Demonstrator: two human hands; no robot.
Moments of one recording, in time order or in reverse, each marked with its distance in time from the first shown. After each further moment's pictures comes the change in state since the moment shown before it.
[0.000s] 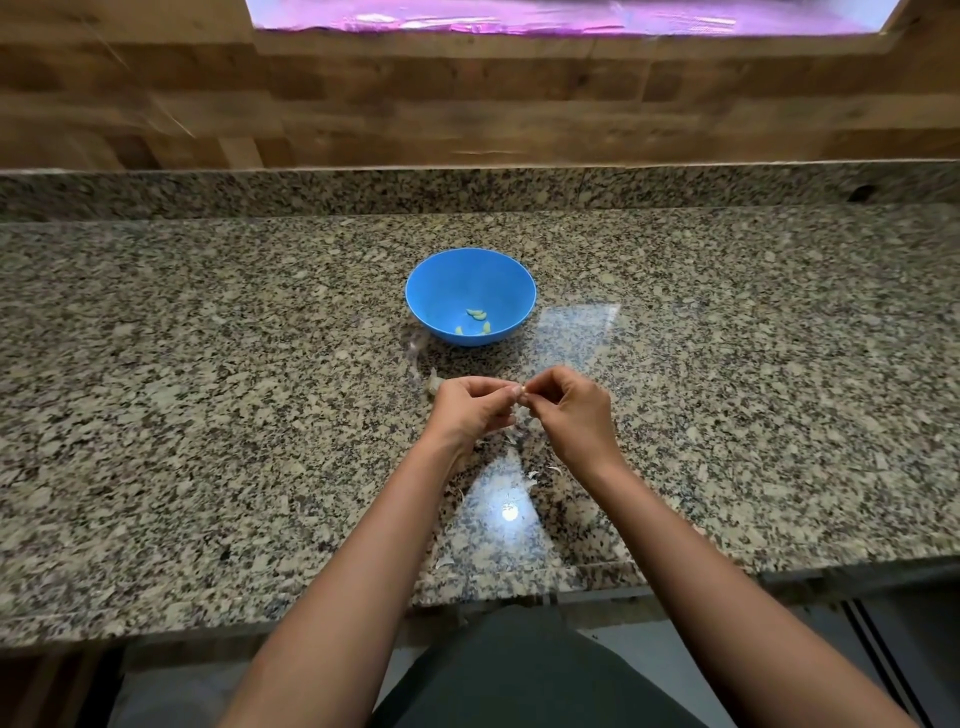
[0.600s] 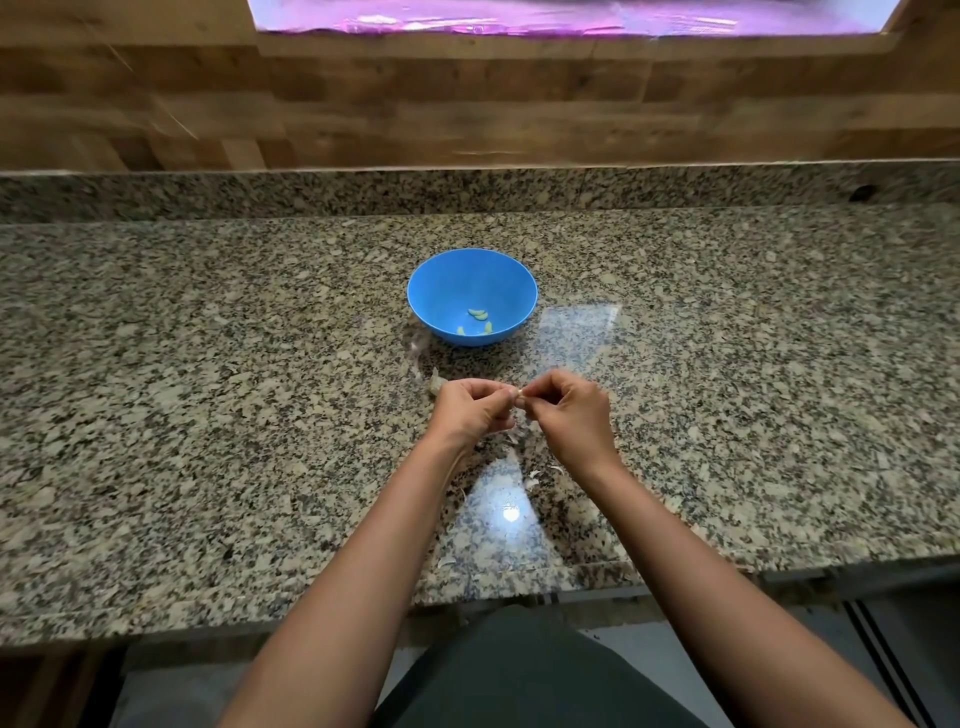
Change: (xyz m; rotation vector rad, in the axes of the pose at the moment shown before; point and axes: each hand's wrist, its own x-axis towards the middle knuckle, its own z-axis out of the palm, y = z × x) left_hand 0.001 -0.003 -0.002 0.057 0.020 0.020; right_hand -0.003 -0.003 0.003 0.069 -0.003 0.030
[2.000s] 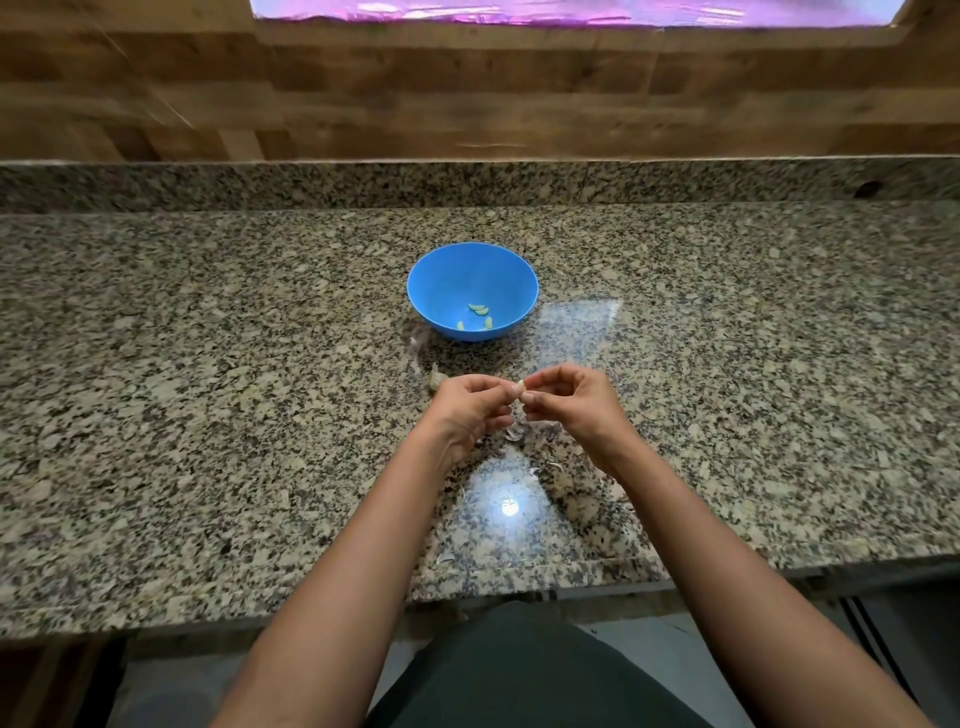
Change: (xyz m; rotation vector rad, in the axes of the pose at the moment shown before) left_hand 0.003 0.005 -0.004 -0.111 -0.076 -0.147; right_hand 0.012 -0.001 -0.019 0.370 -0.241 0.256
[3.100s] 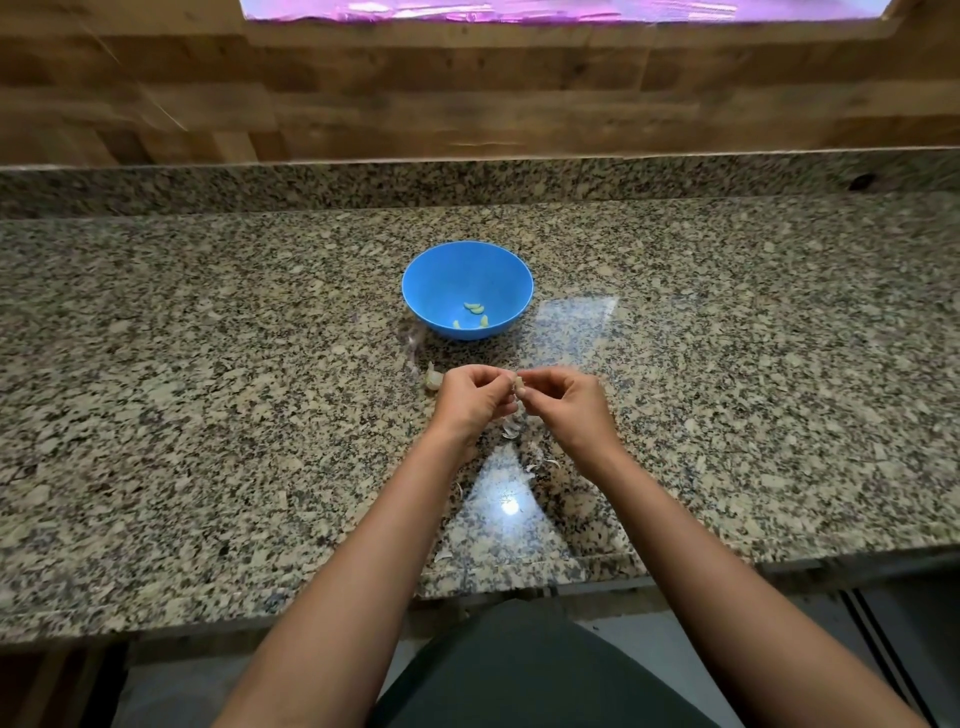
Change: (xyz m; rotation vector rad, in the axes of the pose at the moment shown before) left_hand 0.001 -0.004 0.014 0.101 0.108 0.169; right_hand -0.001 0.013 0.011 -0.161 0.148 -0.116
